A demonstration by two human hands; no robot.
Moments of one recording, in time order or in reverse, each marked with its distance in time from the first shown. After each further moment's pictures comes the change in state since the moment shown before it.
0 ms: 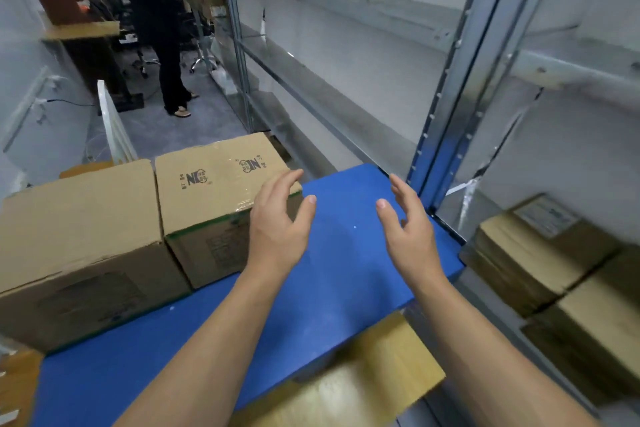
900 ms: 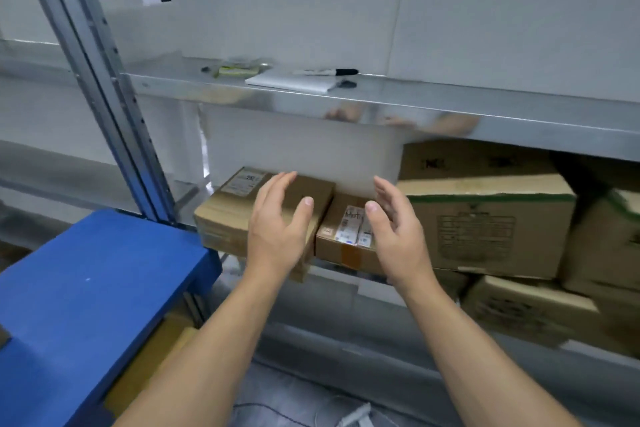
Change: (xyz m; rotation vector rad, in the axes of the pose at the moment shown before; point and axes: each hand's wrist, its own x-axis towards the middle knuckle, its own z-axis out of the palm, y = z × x) left_hand -0.213 0.275 0.203 -0.431 -0.559 0.356; right_hand -0.238 -0.002 -0.355 -0.188 0.706 0.012
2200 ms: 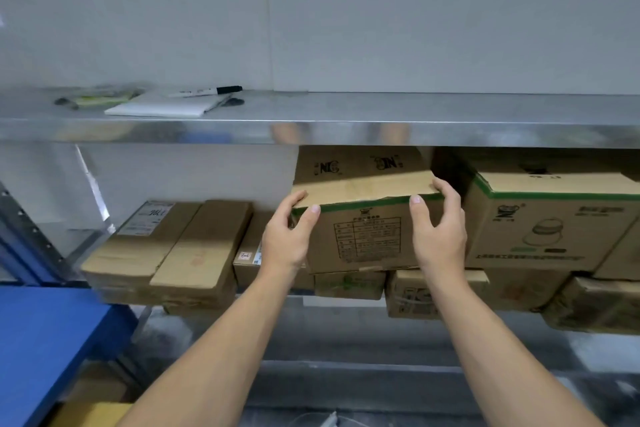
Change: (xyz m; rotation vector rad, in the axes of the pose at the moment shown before) left_hand 0.002 0.047 0.148 -0.386 -0.328 -0.278; right_hand 0.006 0.028 -0.164 -0.222 0.541 0.234
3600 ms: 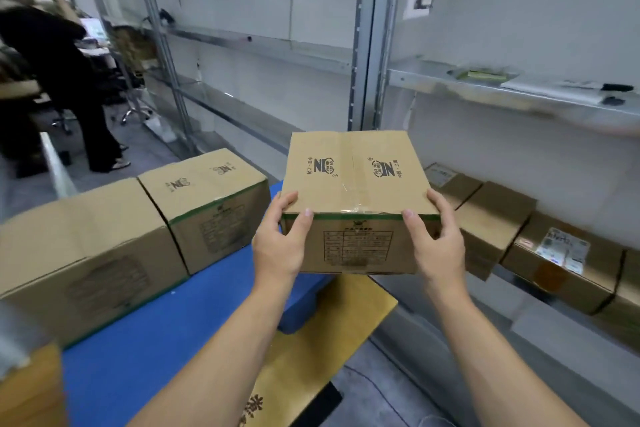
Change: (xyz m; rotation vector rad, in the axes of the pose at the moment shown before) left_hand -0.272 -0.006 -0.405 0.105 0.918 0.029; right_hand -0.344 -0.150 0.209 0.328 -0.781 -0.119
